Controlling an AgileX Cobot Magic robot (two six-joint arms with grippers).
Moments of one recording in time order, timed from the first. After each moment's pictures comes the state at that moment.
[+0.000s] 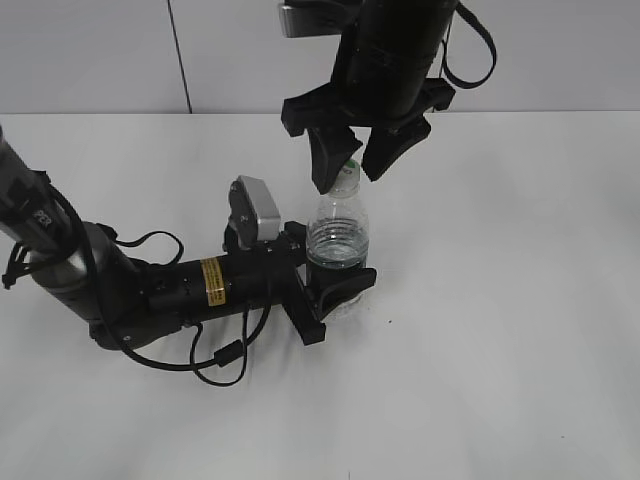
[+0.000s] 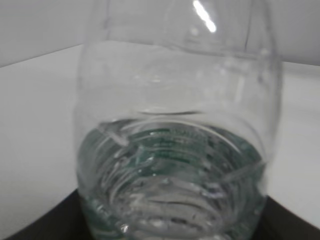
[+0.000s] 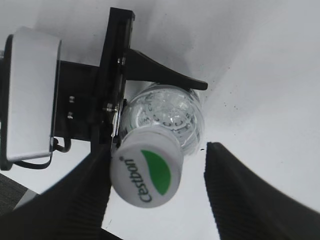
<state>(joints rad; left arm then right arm) -0.46 2.38 -0.98 0.84 -1.27 -0.25 0.62 2.02 -1.80 0.18 1.22 -0.03</state>
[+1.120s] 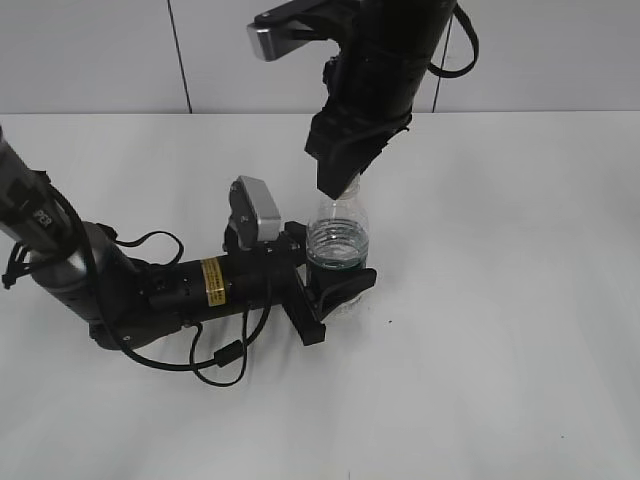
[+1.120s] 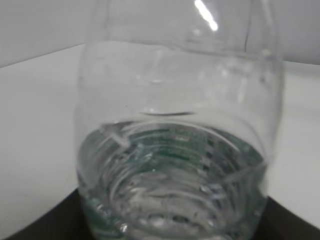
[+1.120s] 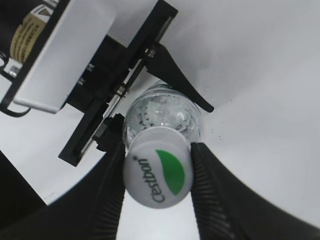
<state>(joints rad) -0.46 2.38 -0.98 0.84 -1.27 -0.25 0.62 2.02 -1.80 0.19 1.22 -0.52</state>
